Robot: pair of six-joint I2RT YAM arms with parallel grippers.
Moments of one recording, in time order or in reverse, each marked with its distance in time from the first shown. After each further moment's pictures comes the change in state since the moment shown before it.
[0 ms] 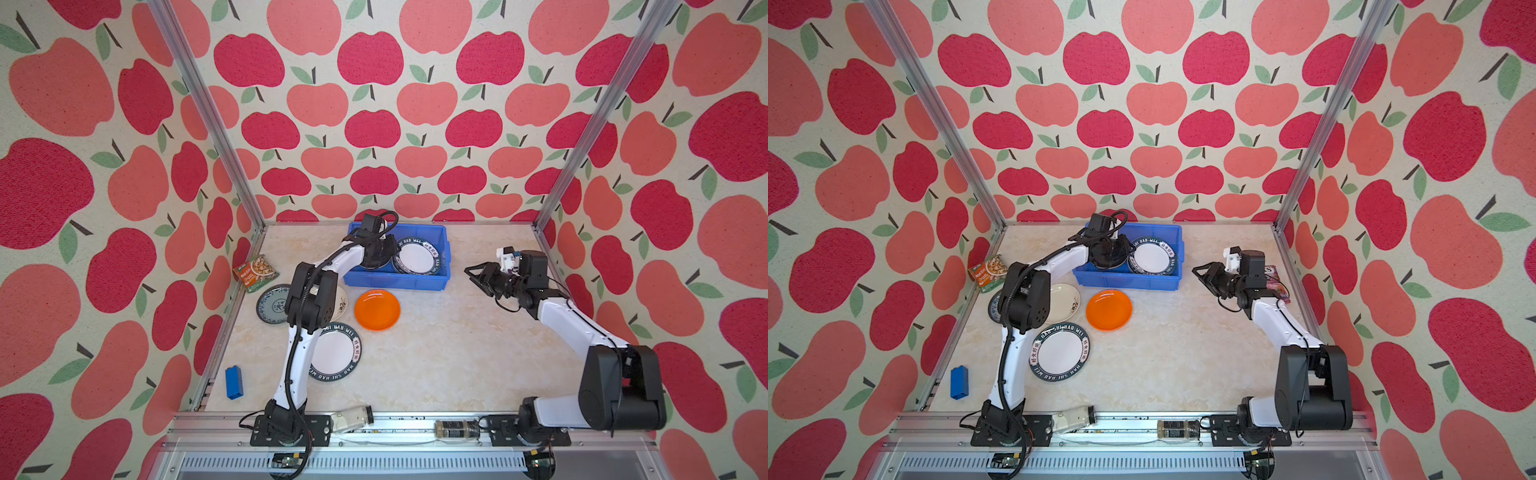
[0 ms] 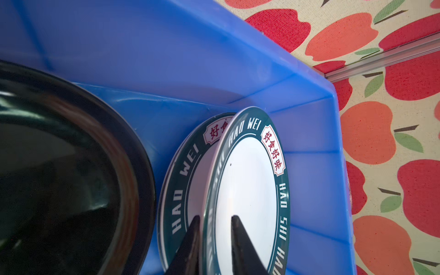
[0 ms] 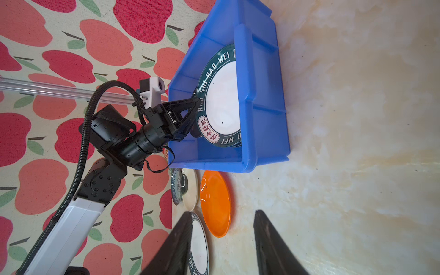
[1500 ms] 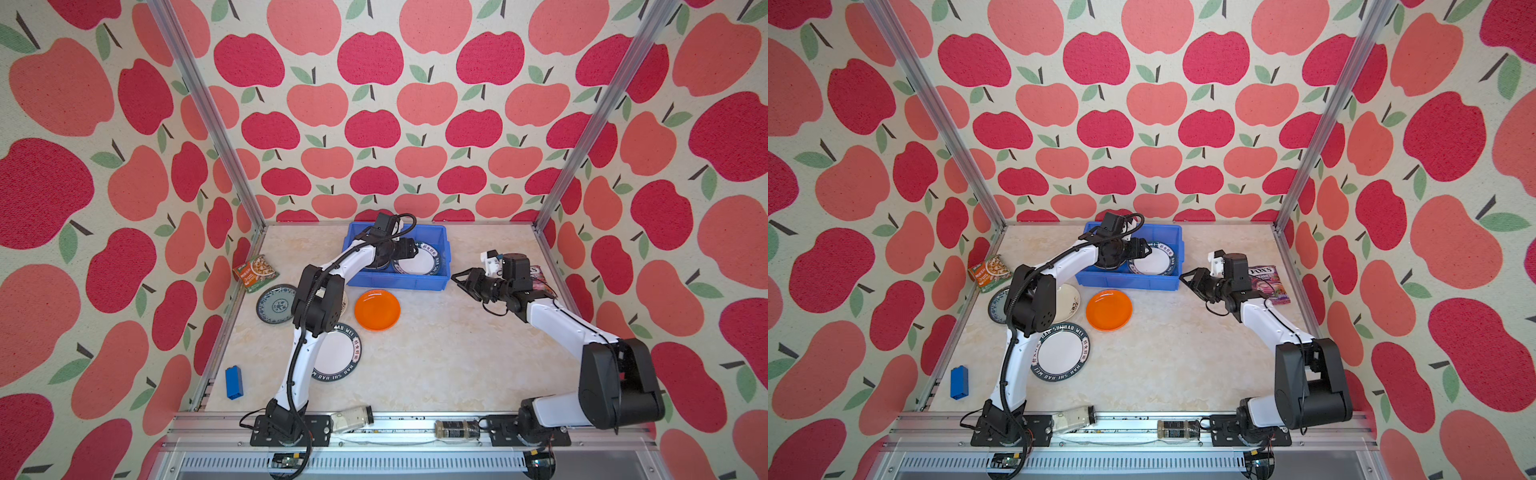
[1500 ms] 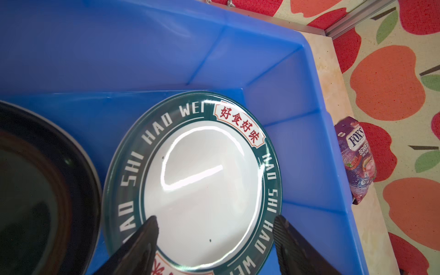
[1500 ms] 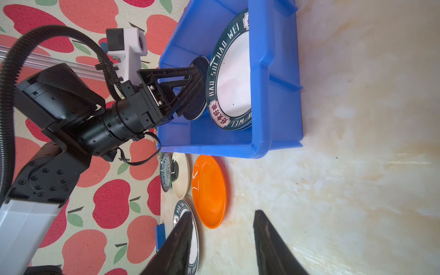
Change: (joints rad) left arm -0.077 0.003 0.072 -0.093 -0.029 0.168; right arm 0.126 0.035 -0.020 0.021 0.069 -0.024
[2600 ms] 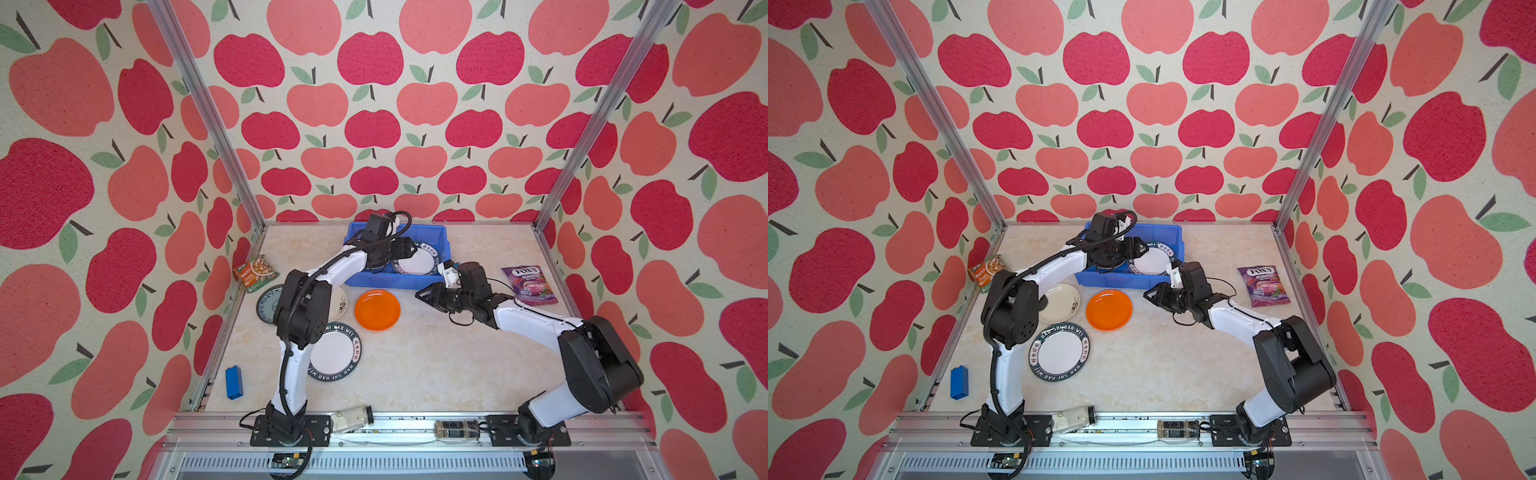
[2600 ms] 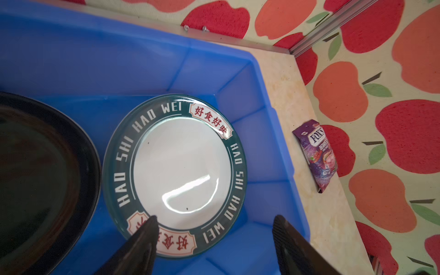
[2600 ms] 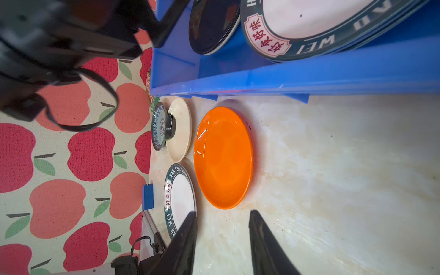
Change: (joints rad) left arm 0.008 -0.325 -0.329 0.189 0.005 -0.039; right arm 0.343 0.125 0.003 0.136 0.112 0.014
